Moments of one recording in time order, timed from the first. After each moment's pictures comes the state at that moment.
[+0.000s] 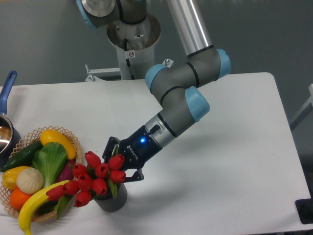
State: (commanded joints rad) arm 2.48 -2.01 -1.67 -0.78 0.42 1.16
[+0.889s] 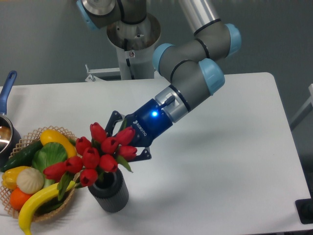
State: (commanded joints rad) arm 2.57 -1.93 -1.61 -0.78 0.17 0.96
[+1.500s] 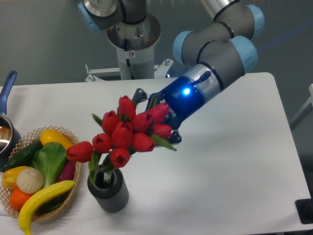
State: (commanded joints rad) arm 2.67 -1.91 -1.50 -0.78 0.06 0.80
